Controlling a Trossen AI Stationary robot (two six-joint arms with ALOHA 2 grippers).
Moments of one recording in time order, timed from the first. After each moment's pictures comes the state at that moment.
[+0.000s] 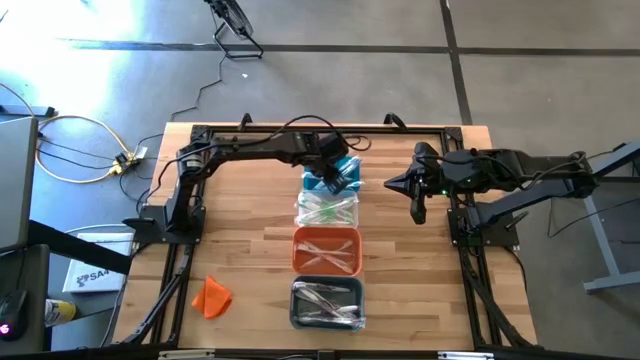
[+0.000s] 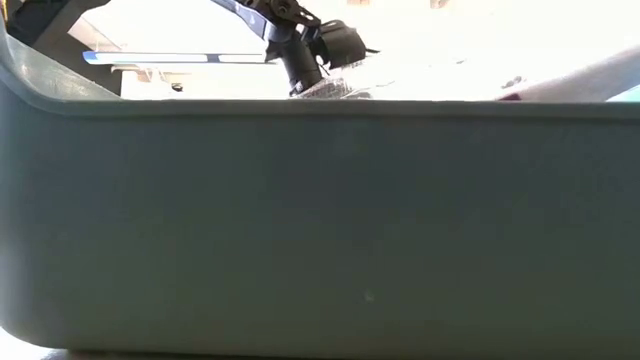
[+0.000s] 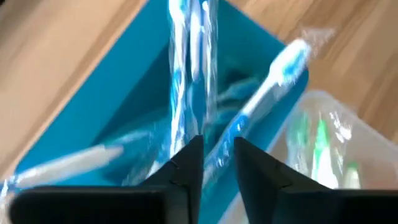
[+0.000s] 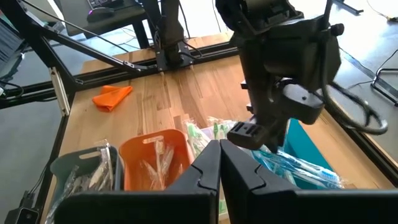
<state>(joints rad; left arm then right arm) 0.29 2.00 1.71 -0.73 -0.04 -0.35 0.14 1.02 1.24 -0.70 0.26 0.29</state>
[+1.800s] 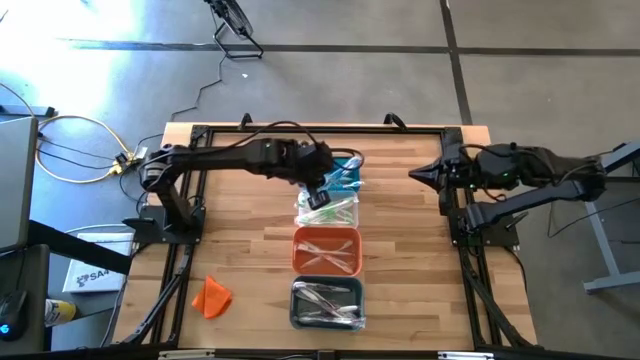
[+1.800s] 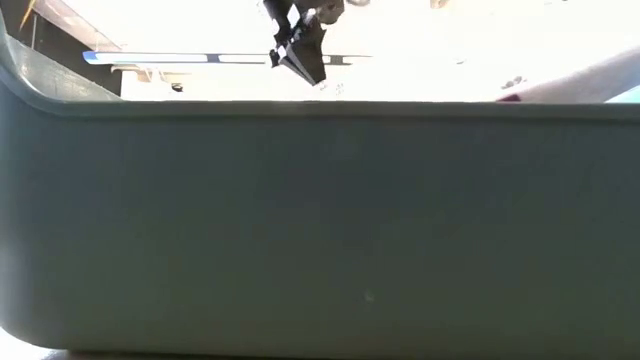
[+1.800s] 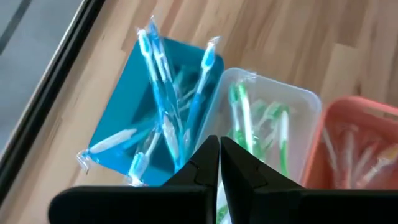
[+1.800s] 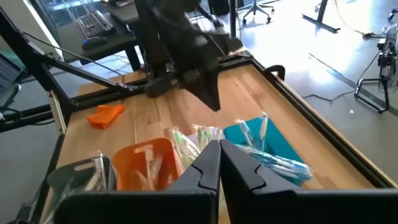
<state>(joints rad) 0.11 1.73 1.71 -0.91 -0.20 -0.18 0.14 0.80 1.15 -0.73 0.32 0.31</state>
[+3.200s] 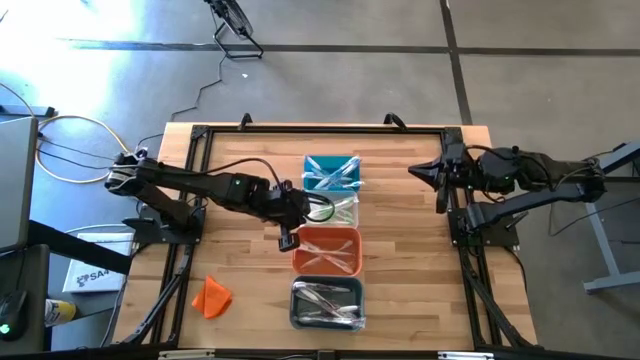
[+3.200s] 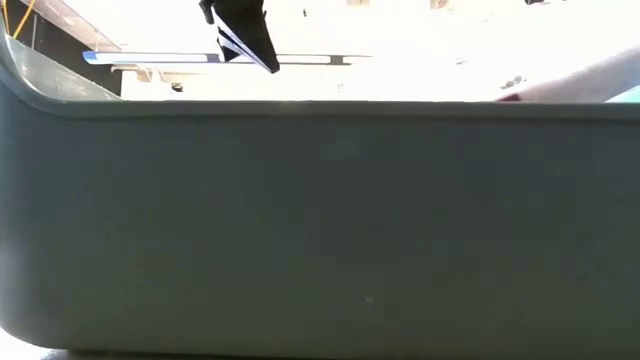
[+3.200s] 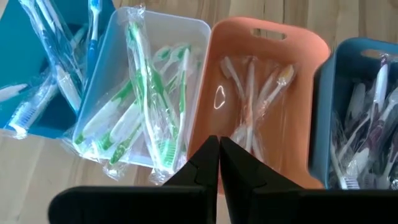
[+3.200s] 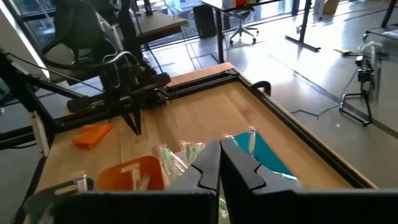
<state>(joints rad) -0.14 1.48 1.33 -0.75 -0.14 -0.29 0.14 0.73 1.04 -0.61 0.40 0.29</state>
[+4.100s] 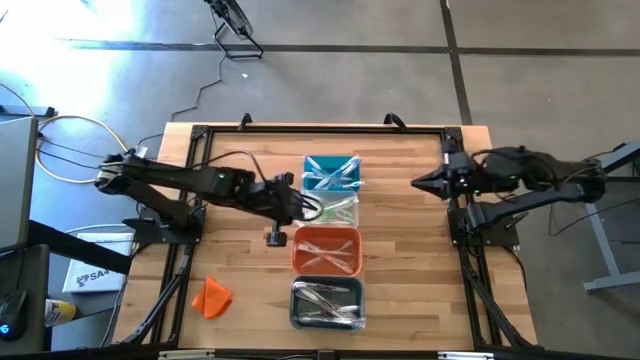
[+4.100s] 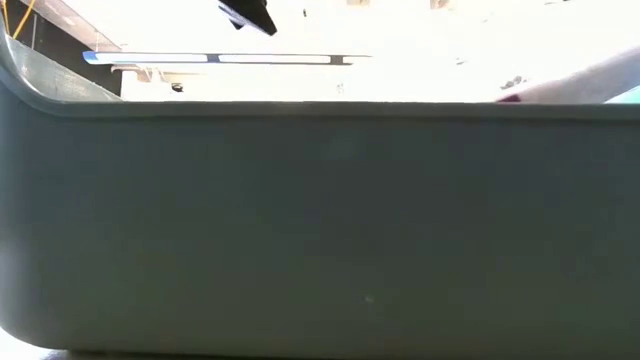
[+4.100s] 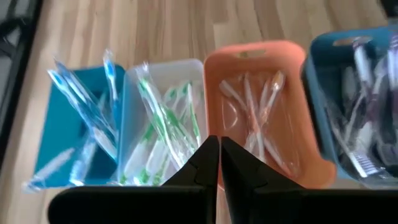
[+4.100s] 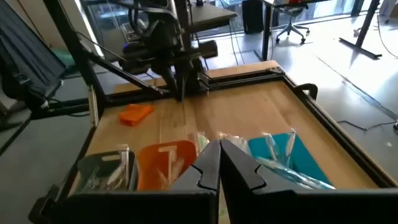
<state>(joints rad) -0.14 1.39 1.33 -0.73 -0.15 0.02 0.14 0.70 1.04 -0.63 0.20 0.21</state>
